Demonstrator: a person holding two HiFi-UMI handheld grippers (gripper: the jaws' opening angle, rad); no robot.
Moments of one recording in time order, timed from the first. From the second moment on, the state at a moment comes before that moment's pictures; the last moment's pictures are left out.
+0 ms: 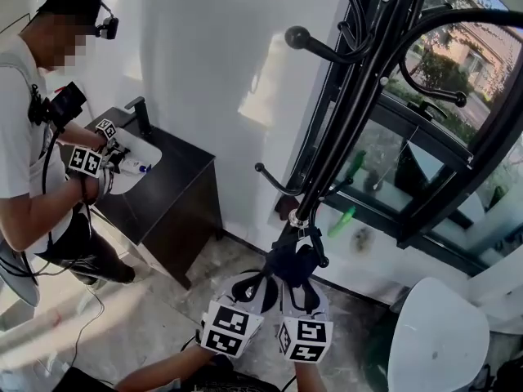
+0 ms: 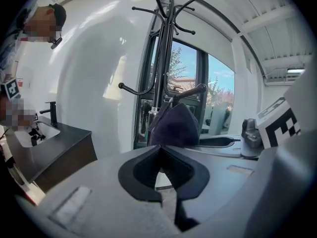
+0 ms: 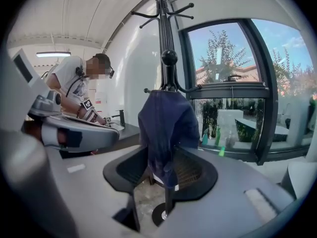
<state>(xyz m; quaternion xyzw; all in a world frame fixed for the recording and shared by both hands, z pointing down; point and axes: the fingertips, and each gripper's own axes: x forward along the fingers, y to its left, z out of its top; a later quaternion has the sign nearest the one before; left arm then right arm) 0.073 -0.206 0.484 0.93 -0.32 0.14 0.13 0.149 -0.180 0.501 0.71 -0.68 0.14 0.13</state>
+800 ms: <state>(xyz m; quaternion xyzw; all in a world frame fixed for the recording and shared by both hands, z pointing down) 0.067 -0.220 0.490 0.94 -0.29 0.15 0.12 0.152 -0.193 0.491 0.73 -0.66 0.10 0.13</state>
